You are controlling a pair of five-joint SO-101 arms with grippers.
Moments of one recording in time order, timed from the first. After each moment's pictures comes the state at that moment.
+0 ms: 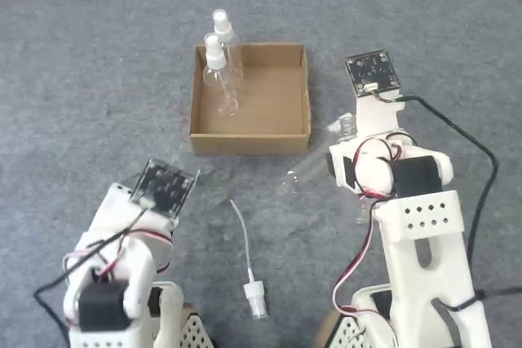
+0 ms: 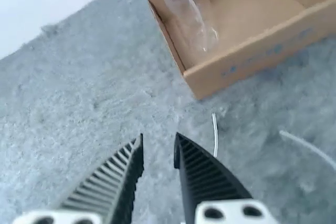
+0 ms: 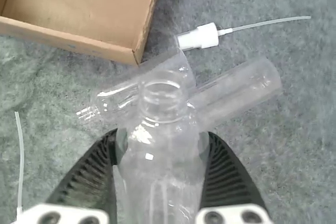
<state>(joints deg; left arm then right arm) -8.0 -94.1 68.1 78.7 -25.7 -13.2 -38.9 30.5 76.2 3.1</state>
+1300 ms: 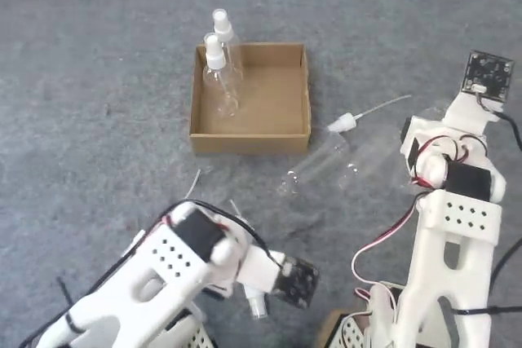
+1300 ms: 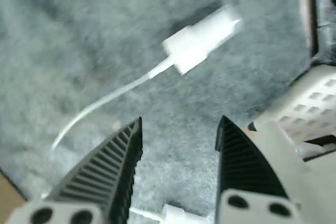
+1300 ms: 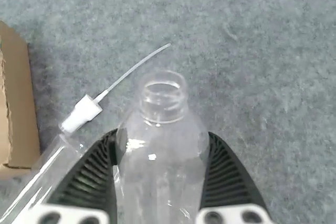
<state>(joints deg) 37.0 -47.1 60.0 90.6 -63.4 11.5 -38.9 39.6 54.2 -4.0</state>
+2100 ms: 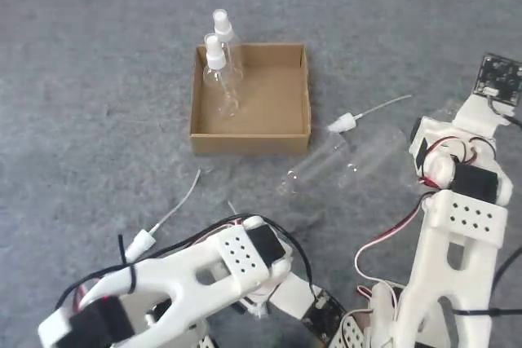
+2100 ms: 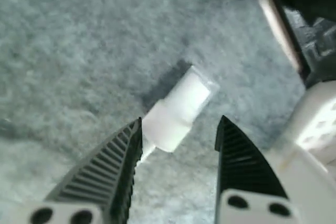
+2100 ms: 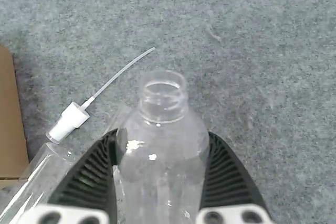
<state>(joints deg) 53.2 -22.9 59.9 74.8 -63.4 14.3 -38.9 39.6 53.5 -4.0</state>
